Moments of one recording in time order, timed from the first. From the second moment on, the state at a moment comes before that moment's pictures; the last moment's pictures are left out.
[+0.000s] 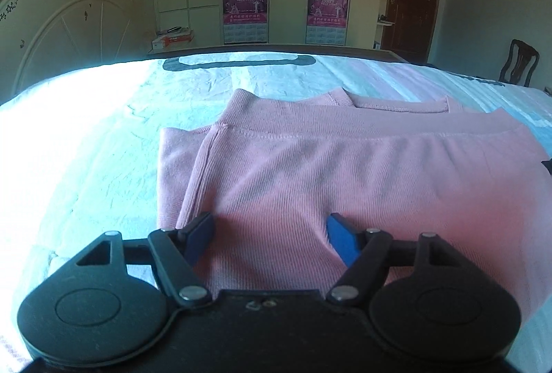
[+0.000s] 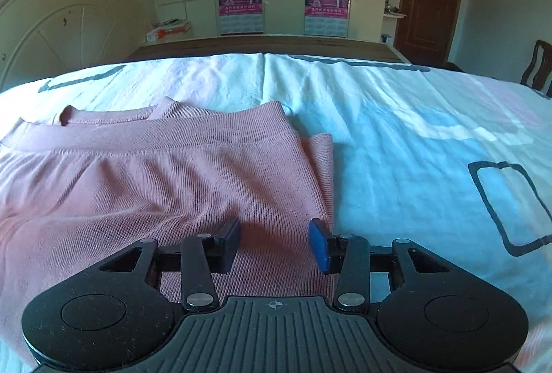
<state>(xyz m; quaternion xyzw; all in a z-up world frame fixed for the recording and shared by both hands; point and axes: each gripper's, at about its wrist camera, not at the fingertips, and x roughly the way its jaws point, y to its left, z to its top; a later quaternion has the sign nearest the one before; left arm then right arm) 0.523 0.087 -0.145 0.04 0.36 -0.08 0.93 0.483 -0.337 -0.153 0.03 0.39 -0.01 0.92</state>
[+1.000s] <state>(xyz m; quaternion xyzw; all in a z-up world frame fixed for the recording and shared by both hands) 0.438 -0.012 -0.143 0.07 0.37 -0.13 0.92 0.414 -0.170 -0.155 -0.03 0.39 0.14 0.91</state>
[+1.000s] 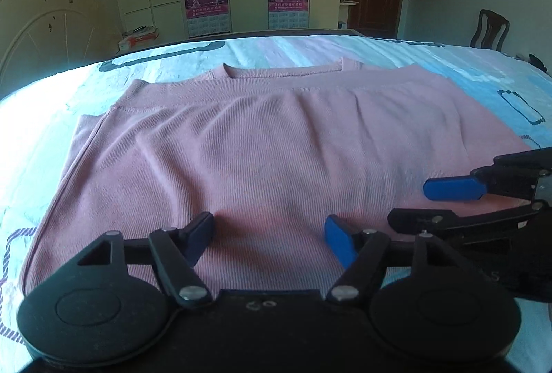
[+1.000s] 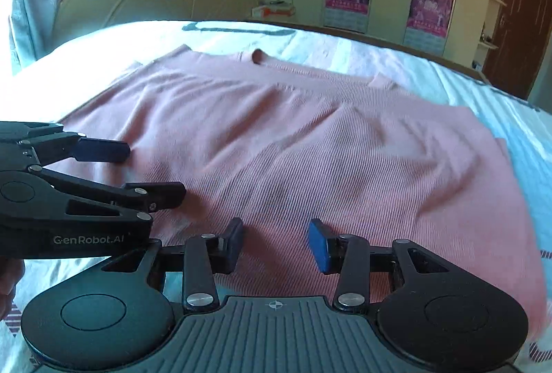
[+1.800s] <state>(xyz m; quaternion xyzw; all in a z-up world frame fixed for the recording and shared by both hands) 0.410 0.086 -0.143 0.02 0.38 -0.03 0.93 0.364 -0.314 -0.142 0.03 0.40 -0.02 0.91</state>
